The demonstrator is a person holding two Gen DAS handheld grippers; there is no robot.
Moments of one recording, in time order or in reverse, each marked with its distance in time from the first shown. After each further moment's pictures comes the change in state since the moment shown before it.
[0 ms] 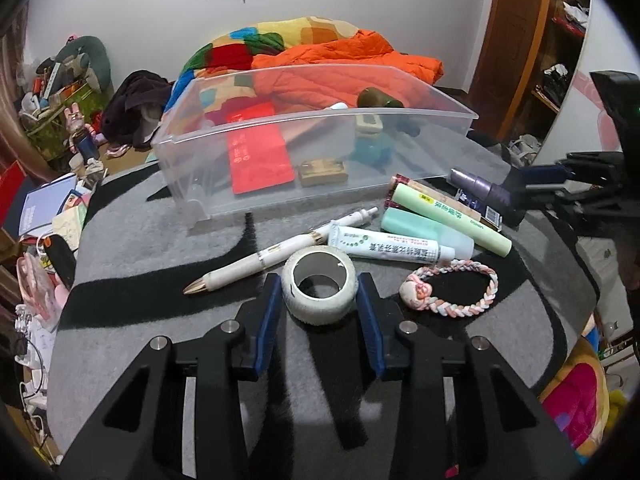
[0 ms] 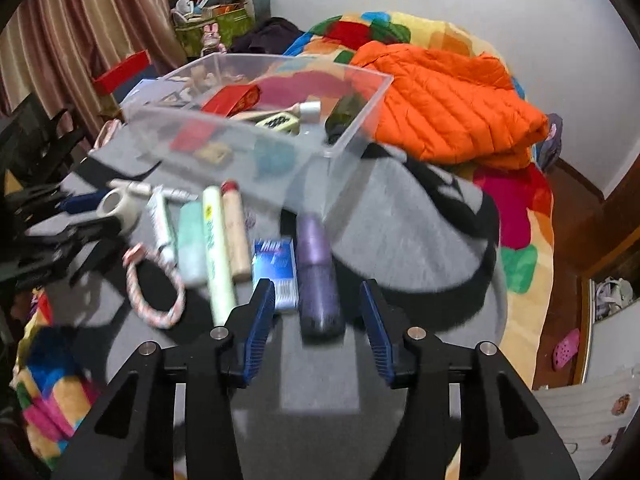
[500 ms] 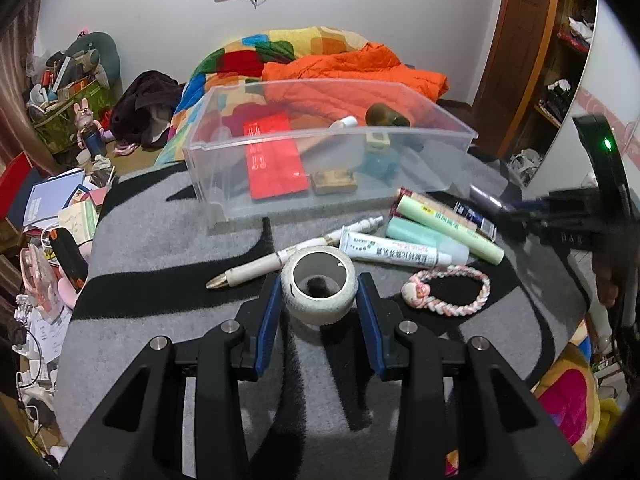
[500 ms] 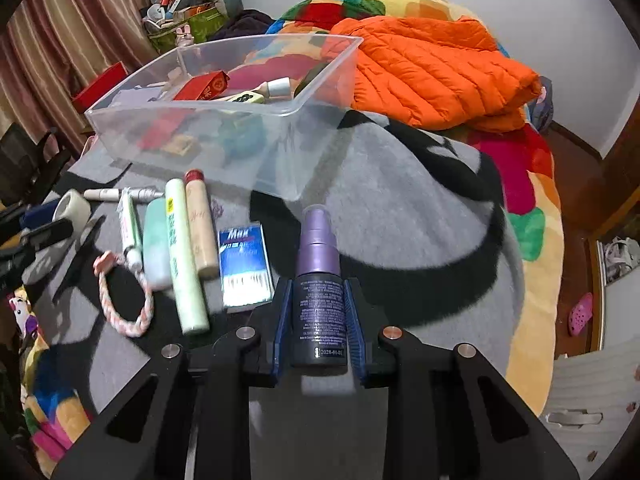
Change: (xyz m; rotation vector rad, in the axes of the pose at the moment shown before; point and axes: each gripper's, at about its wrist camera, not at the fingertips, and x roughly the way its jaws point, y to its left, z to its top) left arm -0.021 0.007 -0.002 -0.040 -0.038 -0.006; right arm 0.016 -0.015 -0.013 0.115 0.041 0.014
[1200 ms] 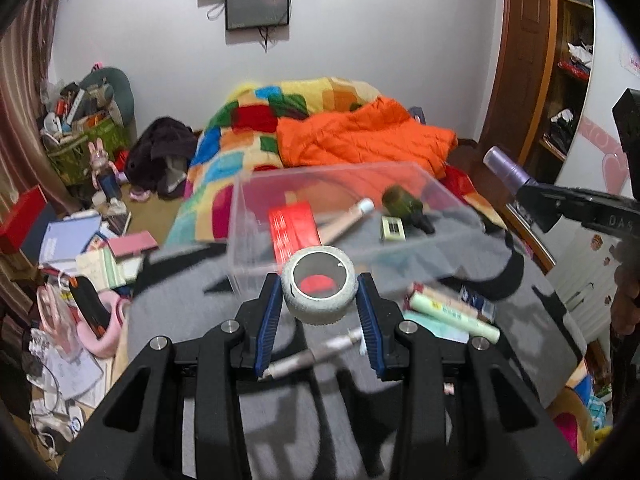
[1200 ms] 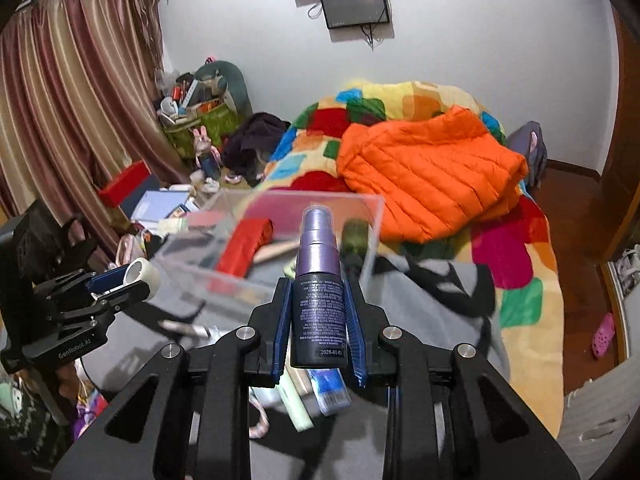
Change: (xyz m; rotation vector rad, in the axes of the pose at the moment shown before) left arm -0.036 0.017 0.067 0.010 -0.155 0.048; right arm -0.089 0.032 0.062 0.103 -0.329 0.073
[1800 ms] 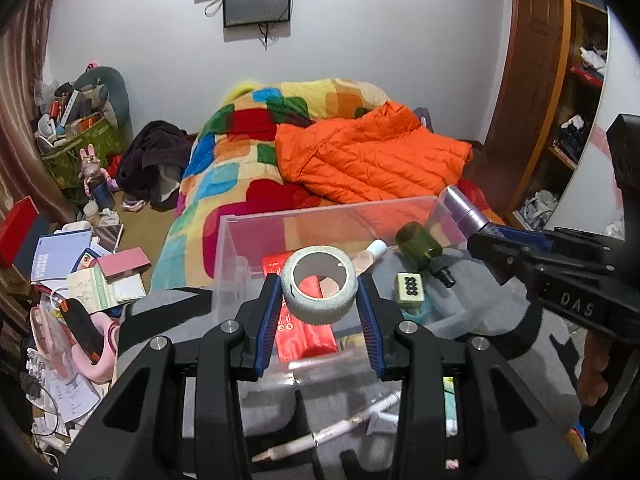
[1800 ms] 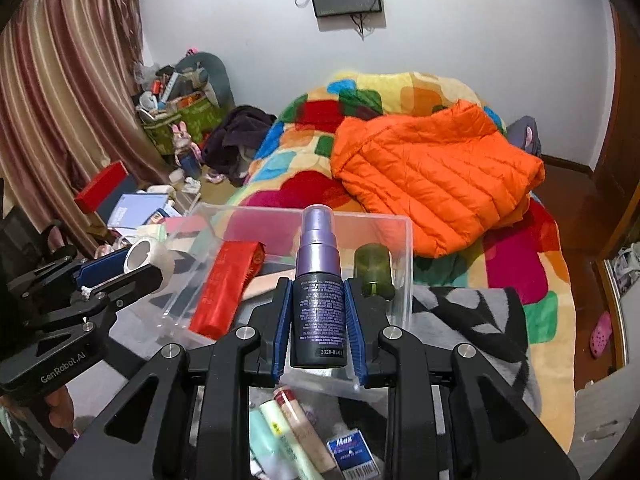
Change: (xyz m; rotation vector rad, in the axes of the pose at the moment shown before) left arm 0.068 -0.001 0.056 -0.004 0.039 0.007; right arm 0.080 0.019 0.031 0.015 0.049 -0.076
